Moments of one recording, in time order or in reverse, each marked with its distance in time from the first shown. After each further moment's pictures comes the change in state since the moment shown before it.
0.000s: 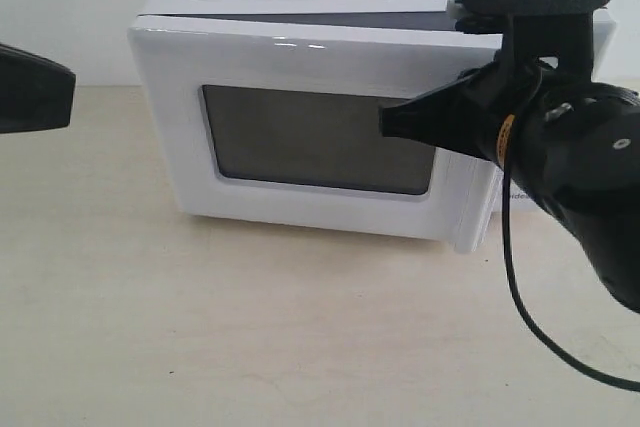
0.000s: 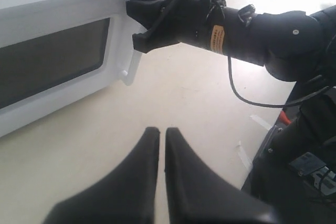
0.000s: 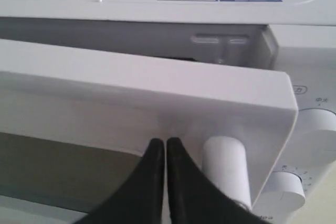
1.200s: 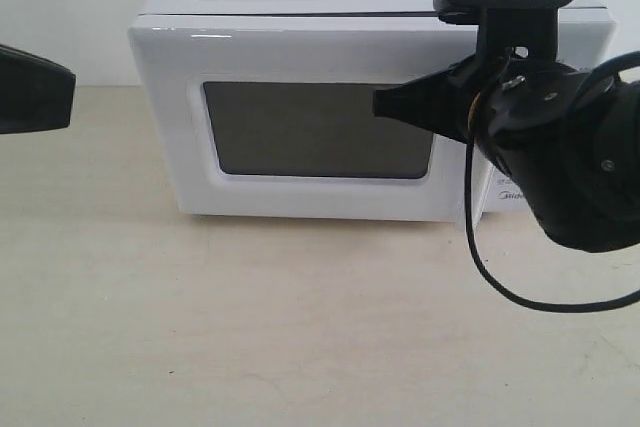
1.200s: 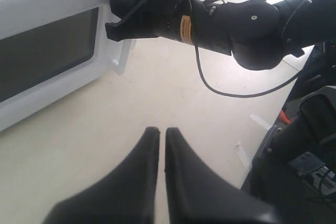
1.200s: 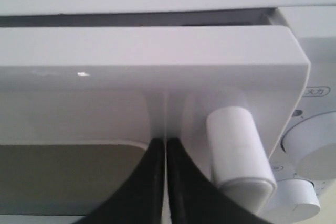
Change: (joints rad) left arm 0.000 0.000 0.000 0.000 0.000 0.000; right arm -0.091 0.130 -0.113 0.046 -0.042 0.002
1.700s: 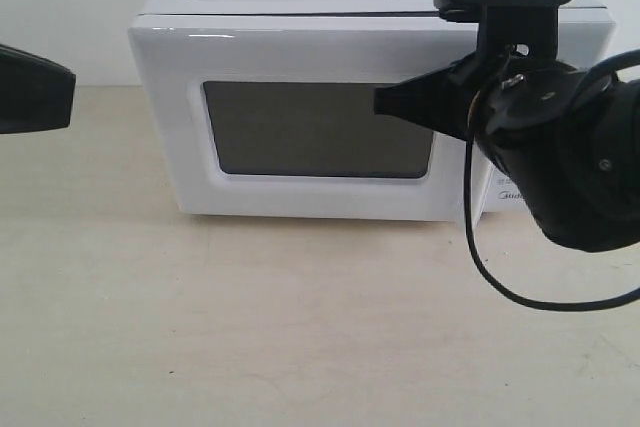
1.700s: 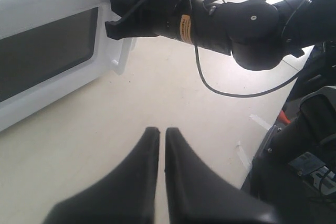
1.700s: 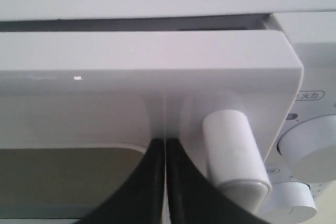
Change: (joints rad) left arm 0.000 0.000 0.000 0.000 0.000 0.000; right arm 0.002 0.001 -0.004 0.000 0.016 0.000
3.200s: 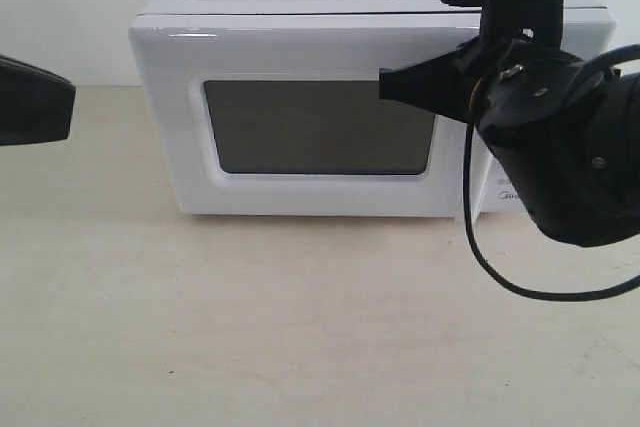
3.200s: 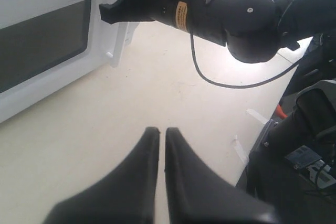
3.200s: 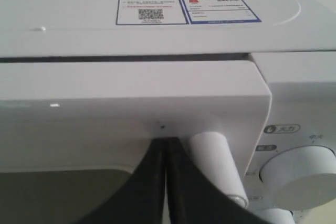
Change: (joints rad) left arm 0.000 0.000 0.000 -0.002 0.021 0.000; right arm -0.001 0.010 -0.014 -0.038 0.073 0.000
